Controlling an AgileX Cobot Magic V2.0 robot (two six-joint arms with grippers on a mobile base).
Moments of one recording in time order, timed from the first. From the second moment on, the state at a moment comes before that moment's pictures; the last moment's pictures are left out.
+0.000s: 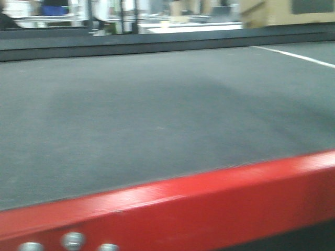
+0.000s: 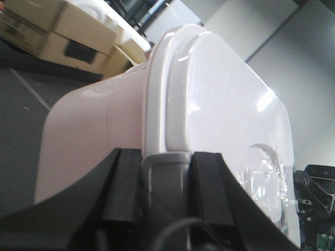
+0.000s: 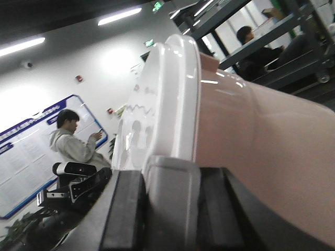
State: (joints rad) left arm 0.05 1.66 -1.67 -1.69 1.05 0.84; right arm -0.15 1.37 -1.40 1.77 0.94 -0.93
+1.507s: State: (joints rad) left arm 0.03 1.66 -1.67 -1.68 1.07 0.83; right arm -0.13 1.37 -1.40 1.77 0.79 -0.93
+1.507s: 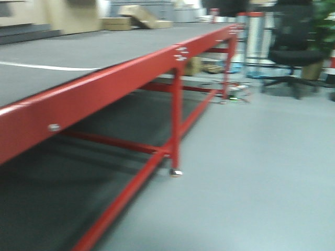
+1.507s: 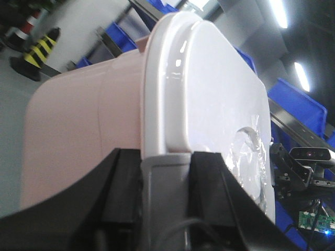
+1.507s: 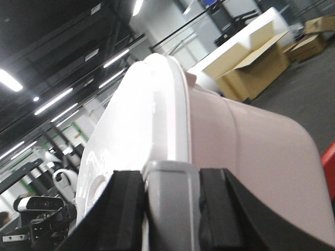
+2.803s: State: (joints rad) left arm 0.03 1.66 -1.67 -1.68 1.08 0.83; right arm -0.13 1.37 -1.40 1.77 0.79 -0.93
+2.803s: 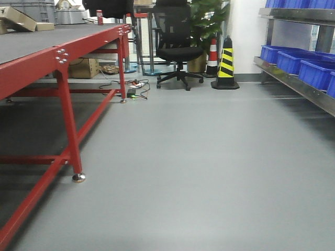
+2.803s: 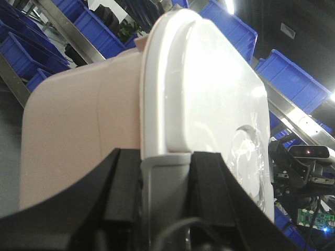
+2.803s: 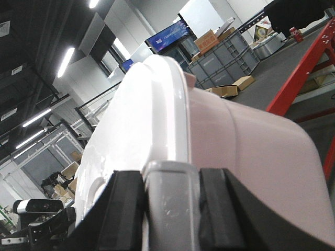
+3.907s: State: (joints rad) left arm 0.03 1.66 -1.67 -1.68 1.08 0.83; right arm -0.13 1.37 -1.40 1.77 0.78 -0.93
